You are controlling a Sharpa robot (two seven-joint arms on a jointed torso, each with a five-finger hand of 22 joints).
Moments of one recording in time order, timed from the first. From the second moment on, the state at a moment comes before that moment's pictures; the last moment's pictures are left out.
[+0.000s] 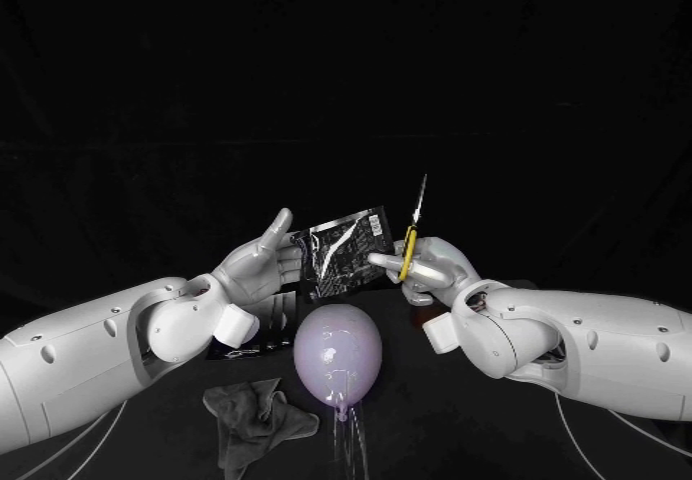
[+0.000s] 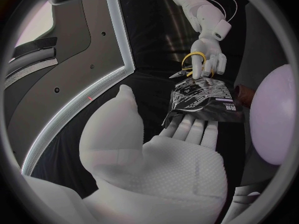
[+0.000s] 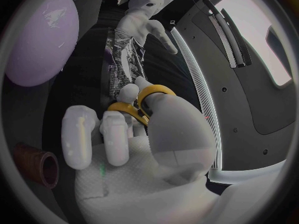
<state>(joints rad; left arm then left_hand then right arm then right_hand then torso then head) 1.29 -0.68 -0.02 1.32 0.03 0.28 0.29 1.06 -0.17 -0.11 0.30 0.05 0.43 0.16 0.11 0.21 0.59 0.28 0.05 0.05 0.45 0.25 0.05 0.09 0.08 0.35 0.29 0.09 0.04 1.34 -0.92 -0.18 1.69 -0.14 -0.56 0.37 1.16 0.04 0.44 -0.11 0.05 1.06 0.07 0.26 0.59 1.32 -0.01 0.56 1.27 1.47 -0.06 1.57 1.31 0.04 1.47 0.06 1.43 1.31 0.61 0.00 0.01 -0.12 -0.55</state>
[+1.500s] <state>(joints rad) 1.27 -0.63 -0.04 1.30 0.11 0.16 0.27 1.59 -0.07 -0.01 0.22 0.05 0.43 0.14 0.13 0.23 0.66 0.14 0.06 0.06 0.67 0.23 0.09 0.13 0.13 0.63 0.29 0.15 0.06 1.33 -0.90 -0.16 1.71 -0.16 -0.67 0.36 1.14 0.05 0.47 -0.13 0.05 1.02 0.06 0.34 0.66 1.32 -0.01 0.56 1.27 1.46 -0.07 1.57 1.31 0.04 1.47 0.05 1.43 1.31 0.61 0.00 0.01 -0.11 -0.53</state>
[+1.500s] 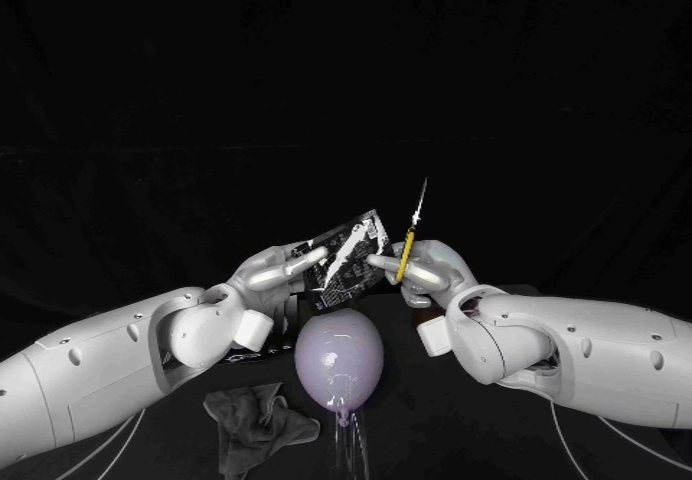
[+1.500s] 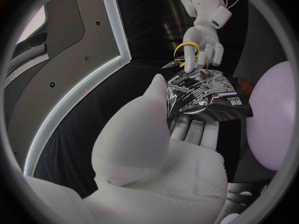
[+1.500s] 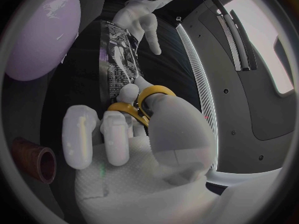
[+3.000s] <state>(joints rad) 1.25 -0.58 -0.04 1.28 0.26 0.31 0.23 1.61 -0.05 -0.10 0.29 0.05 0.53 0.16 0.21 0.30 0.79 0.24 0.10 0.07 0.82 0.20 0.11 0.16 0.17 0.81 0.29 0.16 0.06 1.32 -0.84 -0.13 1.71 -0.17 -0.69 0.36 1.13 0.06 0.47 -0.13 0.04 1.02 0.06 0.34 0.71 1.32 -0.01 0.56 1.27 1.46 -0.07 1.57 1.31 0.04 1.47 0.04 1.42 1.31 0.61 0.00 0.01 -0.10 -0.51</state>
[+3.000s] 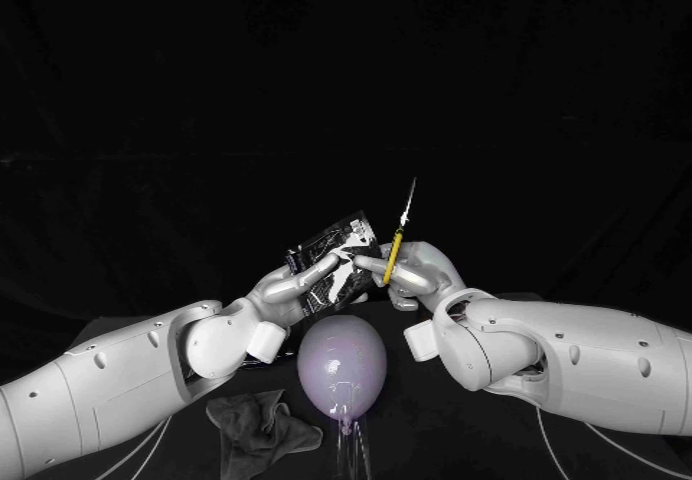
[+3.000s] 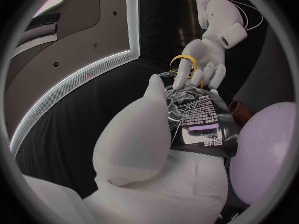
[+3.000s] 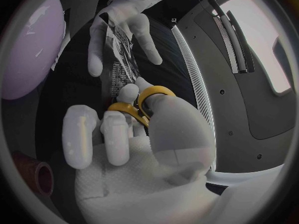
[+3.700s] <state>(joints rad) 1.25 -0.57 -0.04 1.27 0.28 0.28 0.26 1.82 0.13 0.14 0.26 0.05 0.82 0.21 0.34 0.34 1.01 0.17 0.13 0.06 0.99 0.13 0.17 0.19 0.16 0.95 0.24 0.19 0.07 1.32 -0.84 -0.13 1.71 -0.19 -0.67 0.36 1.13 0.07 0.47 -0.13 0.05 1.01 0.06 0.34 0.78 1.32 0.00 0.56 1.27 1.46 -0.07 1.57 1.31 0.04 1.47 0.04 1.41 1.31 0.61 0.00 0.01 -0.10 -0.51</state>
